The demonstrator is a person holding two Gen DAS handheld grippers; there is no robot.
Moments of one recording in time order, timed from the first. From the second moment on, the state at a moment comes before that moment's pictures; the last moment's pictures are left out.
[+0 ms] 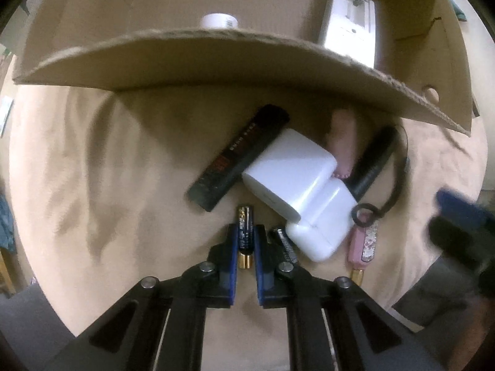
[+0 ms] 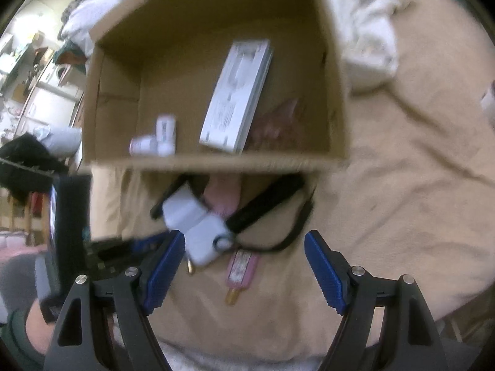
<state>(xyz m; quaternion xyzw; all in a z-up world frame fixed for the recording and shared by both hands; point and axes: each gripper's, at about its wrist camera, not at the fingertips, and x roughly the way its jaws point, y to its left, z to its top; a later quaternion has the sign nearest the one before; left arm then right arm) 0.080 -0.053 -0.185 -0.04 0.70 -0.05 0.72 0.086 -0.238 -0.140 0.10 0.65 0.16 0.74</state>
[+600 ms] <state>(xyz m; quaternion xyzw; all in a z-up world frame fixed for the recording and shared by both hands) 0.076 -0.055 -0.175 -0.01 0.69 -0.03 0.73 0.073 -0.190 -0.190 -0.05 0.68 0.15 0.71</state>
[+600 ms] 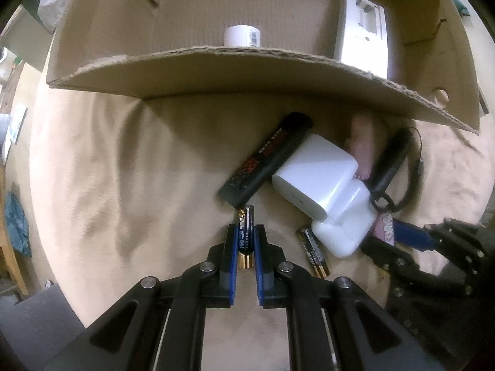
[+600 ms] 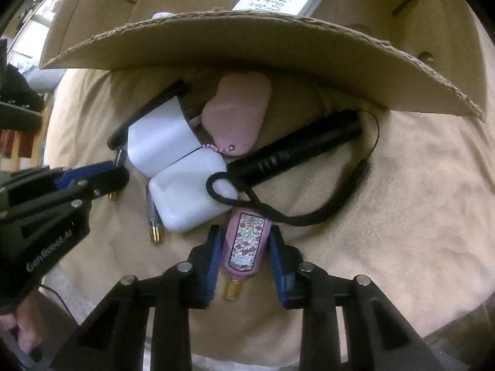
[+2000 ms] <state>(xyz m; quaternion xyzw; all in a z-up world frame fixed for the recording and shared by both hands) 0.121 -0.031 -0.005 0.00 0.53 -0.03 0.85 0.124 -0.228 0.007 0.06 0.46 0.22 0.86</state>
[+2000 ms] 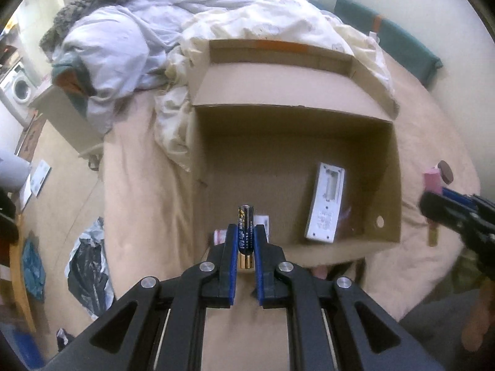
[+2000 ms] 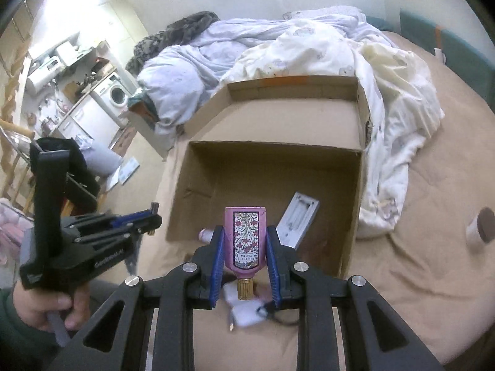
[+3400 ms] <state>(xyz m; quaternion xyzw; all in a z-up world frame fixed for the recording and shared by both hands) 0.164 -0.039 -0.108 0.03 0.56 -0.01 0.83 0.168 -0.217 -0.115 0.02 0.57 0.13 0.81</state>
